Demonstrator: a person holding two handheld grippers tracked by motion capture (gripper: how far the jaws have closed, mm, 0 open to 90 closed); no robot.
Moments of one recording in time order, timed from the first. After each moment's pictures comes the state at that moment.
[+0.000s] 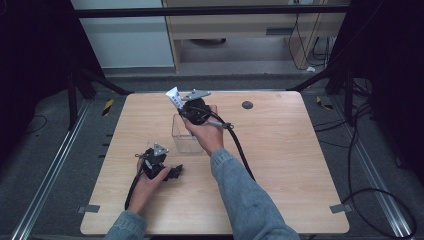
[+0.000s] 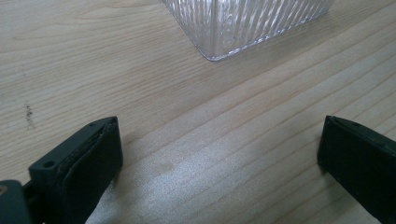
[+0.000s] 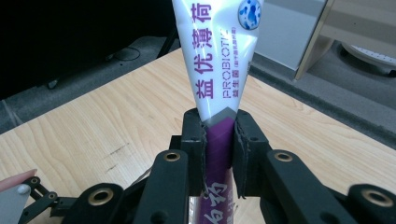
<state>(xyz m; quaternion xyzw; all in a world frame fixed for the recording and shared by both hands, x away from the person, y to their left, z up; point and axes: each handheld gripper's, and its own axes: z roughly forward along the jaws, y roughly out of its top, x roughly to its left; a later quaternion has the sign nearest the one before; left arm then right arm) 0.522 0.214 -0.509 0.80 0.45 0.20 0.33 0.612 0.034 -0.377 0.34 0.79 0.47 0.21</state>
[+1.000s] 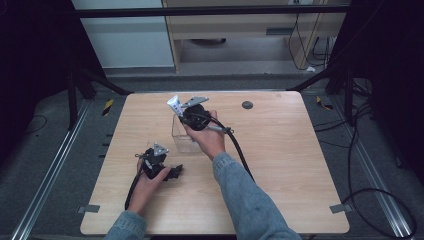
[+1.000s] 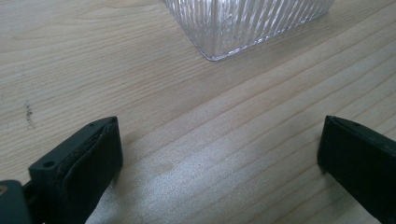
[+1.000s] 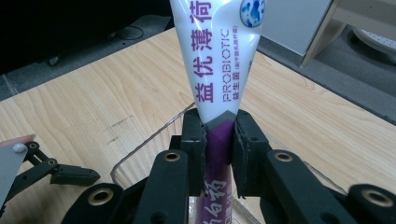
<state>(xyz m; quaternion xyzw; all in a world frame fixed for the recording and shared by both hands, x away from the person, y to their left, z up) 0.522 0.214 -0.509 0.80 0.45 0.20 0.33 0.607 0.035 -0.393 0.32 0.81 0.44 0.20</state>
